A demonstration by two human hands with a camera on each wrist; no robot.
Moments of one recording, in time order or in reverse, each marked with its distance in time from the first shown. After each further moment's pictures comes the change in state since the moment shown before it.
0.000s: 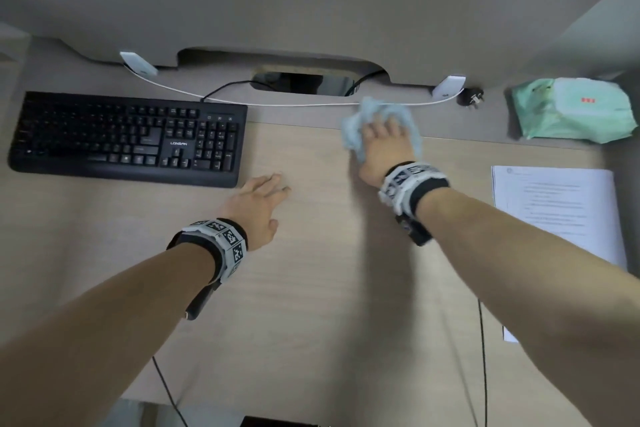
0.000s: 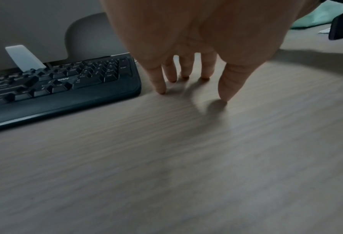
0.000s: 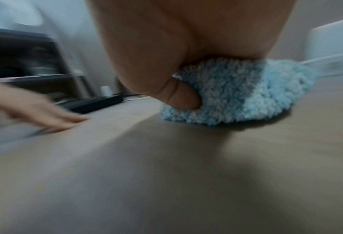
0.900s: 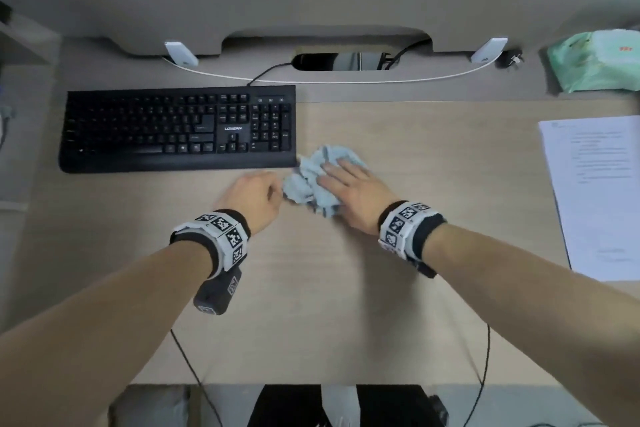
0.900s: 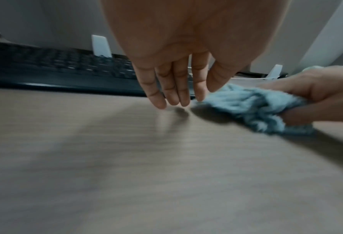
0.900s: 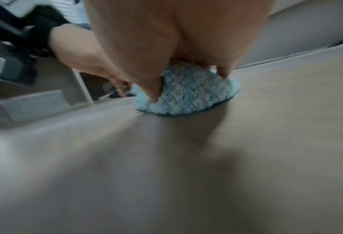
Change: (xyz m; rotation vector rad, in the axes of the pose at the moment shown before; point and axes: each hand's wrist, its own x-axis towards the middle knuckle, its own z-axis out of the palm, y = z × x) left_hand -0.063 -0.092 -0.005 -0.303 0.205 -0.113; right_hand -0.079 -0.153 0.060 0.143 0.110 -0.354
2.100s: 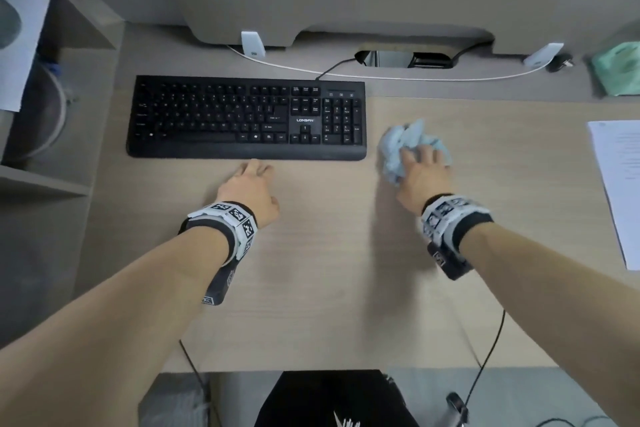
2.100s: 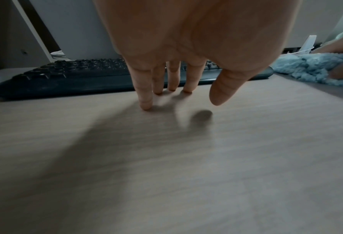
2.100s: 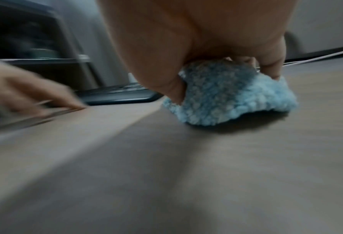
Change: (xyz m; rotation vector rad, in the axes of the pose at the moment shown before) left_hand -0.018 -0.135 -0.032 0.278 -0.198 -0.114; right_hand 0.029 -0.057 -0.009 -0.016 0.034 0.649
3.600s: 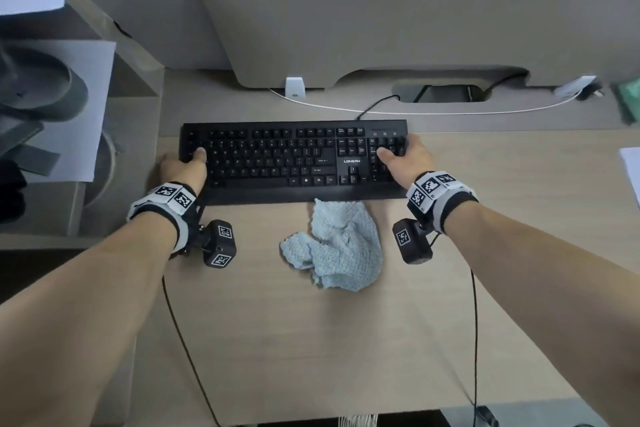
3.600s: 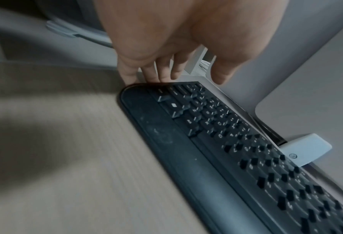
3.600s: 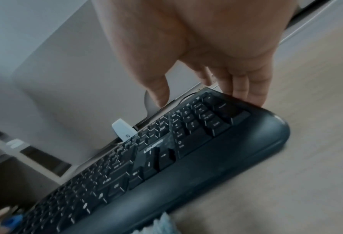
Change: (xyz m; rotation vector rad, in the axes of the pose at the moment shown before) left_hand 0.070 -0.168 -0.094 -0.926 0.329 -0.641; right_hand 0.076 -0.121 -0.057 0.768 0.025 0.311
